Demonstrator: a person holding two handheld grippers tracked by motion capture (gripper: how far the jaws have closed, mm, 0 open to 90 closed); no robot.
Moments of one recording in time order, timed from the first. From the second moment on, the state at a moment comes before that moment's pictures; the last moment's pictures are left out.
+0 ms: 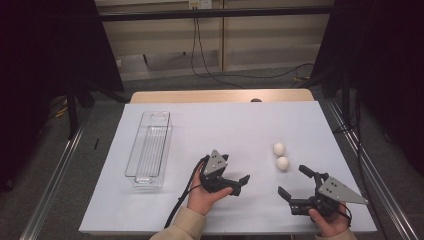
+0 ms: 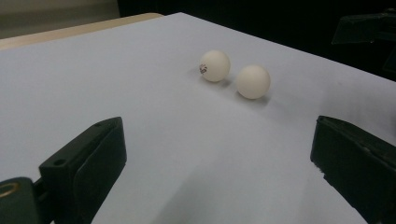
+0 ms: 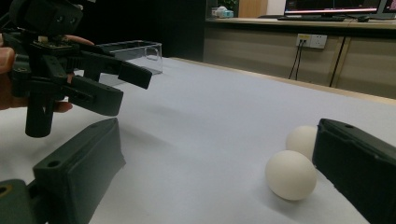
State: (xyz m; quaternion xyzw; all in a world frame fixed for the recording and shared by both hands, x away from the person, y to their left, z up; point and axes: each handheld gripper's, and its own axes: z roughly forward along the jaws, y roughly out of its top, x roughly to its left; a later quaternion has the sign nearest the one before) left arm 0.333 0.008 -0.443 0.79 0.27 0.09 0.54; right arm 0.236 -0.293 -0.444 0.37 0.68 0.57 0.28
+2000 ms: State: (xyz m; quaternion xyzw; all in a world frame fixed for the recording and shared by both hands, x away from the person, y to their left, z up) left arm 0.344 -0.026 -0.450 0.81 0.27 0.08 0.51; right arm 0.235 -0.293 -0.443 0.37 0.68 0.57 0.28
